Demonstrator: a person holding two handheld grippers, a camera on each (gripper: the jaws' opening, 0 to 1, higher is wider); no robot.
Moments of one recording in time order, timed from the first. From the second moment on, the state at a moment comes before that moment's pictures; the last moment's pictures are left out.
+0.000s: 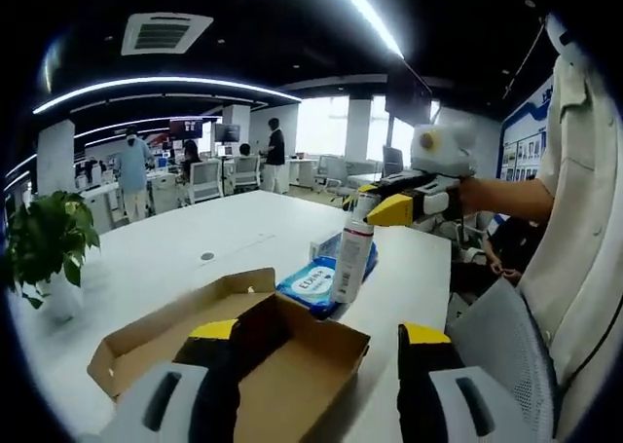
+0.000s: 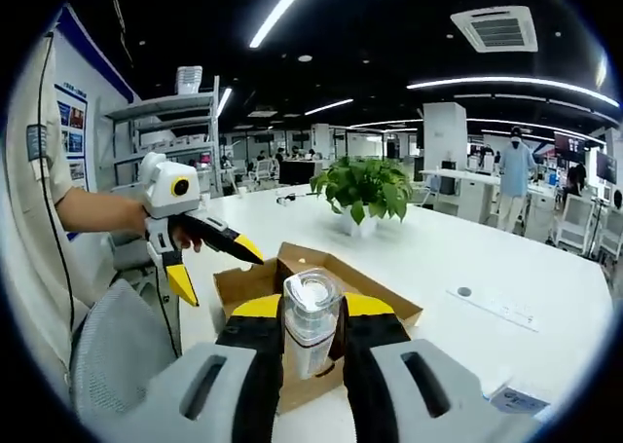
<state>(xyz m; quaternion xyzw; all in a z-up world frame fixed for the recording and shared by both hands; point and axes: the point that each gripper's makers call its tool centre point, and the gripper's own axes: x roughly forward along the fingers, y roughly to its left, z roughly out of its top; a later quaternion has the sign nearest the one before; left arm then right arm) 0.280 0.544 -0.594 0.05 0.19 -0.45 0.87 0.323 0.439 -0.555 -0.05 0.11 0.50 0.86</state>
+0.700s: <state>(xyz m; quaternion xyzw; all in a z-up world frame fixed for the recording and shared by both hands) 0.274 0.589 -0.589 0.03 0.20 -0.38 0.90 0.383 0.396 -0.567 -0.08 0.11 0.48 0.87</state>
